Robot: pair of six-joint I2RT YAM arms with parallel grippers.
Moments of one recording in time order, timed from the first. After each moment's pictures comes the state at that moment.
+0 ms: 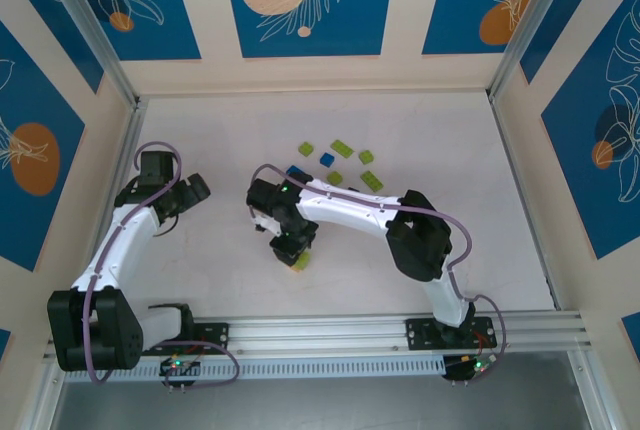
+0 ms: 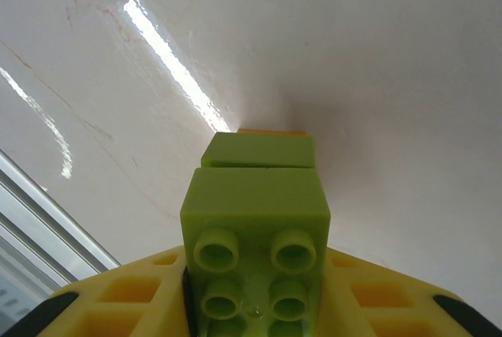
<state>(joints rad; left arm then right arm) 0.03 1.19 0.86 -0.67 -0.06 -0.52 1.06 2.06 1.72 -1.23 -0.11 0.08</state>
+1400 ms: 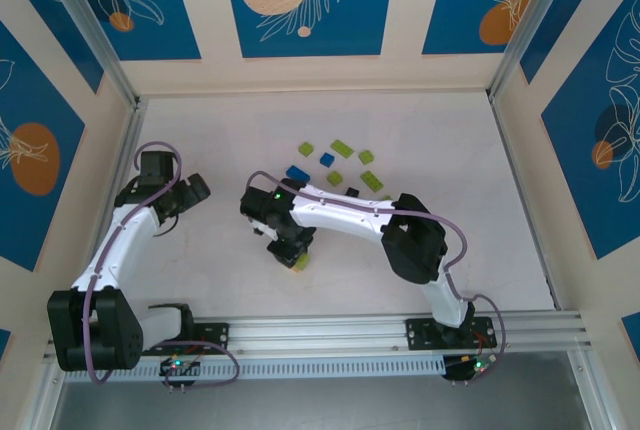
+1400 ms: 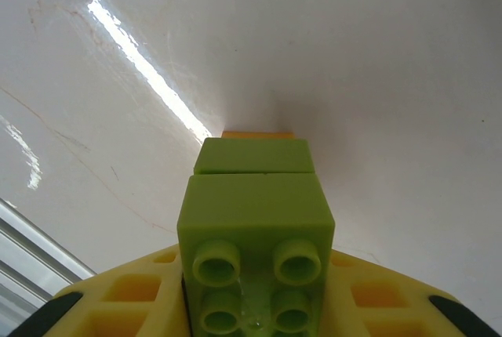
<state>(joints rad) 0.03 1.19 0.86 -0.67 -0.06 -0.52 1.11 2.08 1.74 -1.24 -0.02 0.13</state>
